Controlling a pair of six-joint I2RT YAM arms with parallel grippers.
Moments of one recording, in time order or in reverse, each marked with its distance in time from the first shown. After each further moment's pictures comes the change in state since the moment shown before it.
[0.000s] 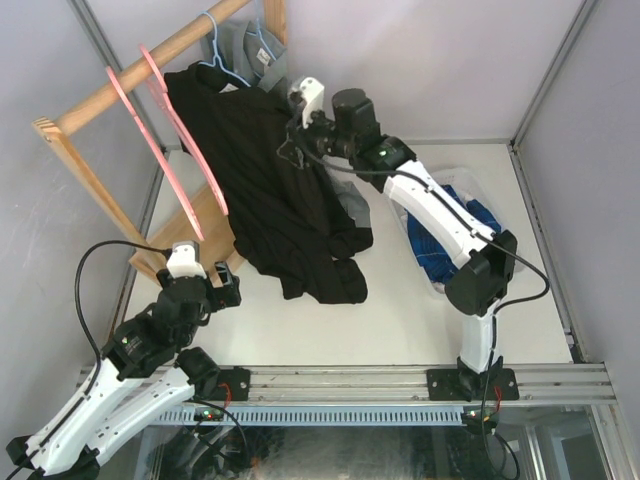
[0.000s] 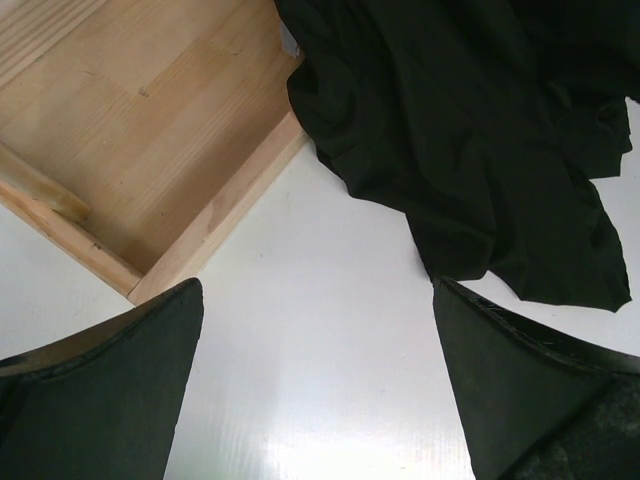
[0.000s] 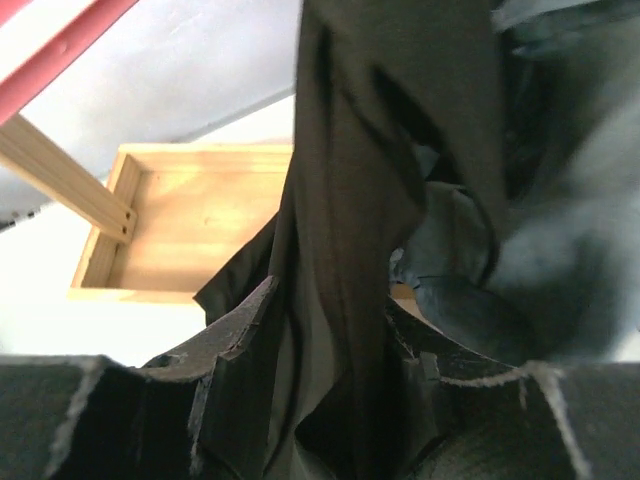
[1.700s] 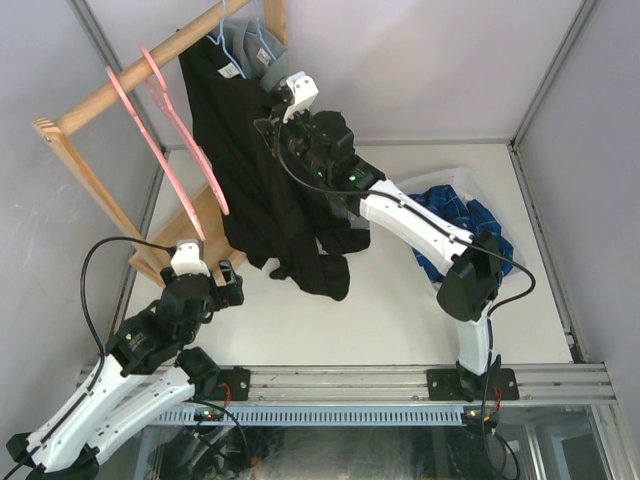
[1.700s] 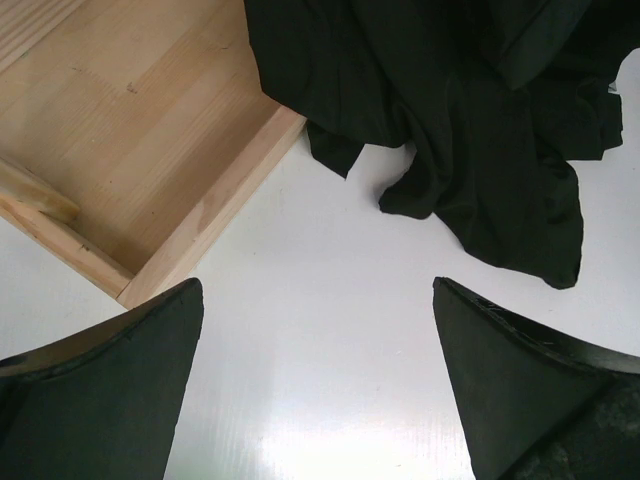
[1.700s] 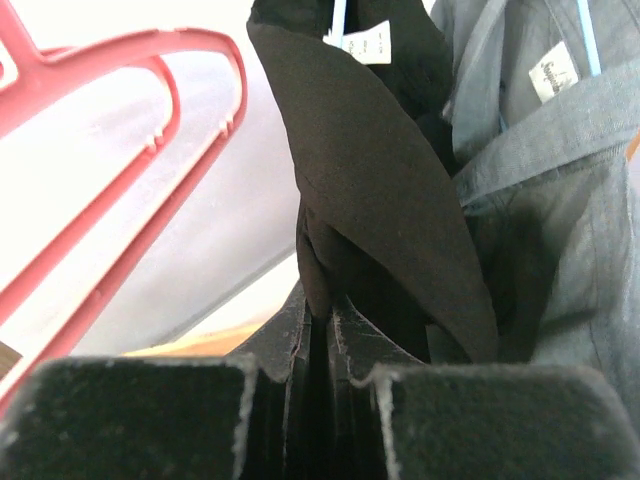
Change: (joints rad) left arm 0.003 0.031 0.000 0.015 0.020 0.001; right arm 0.154 0.018 -0.126 0.489 0.402 0.153
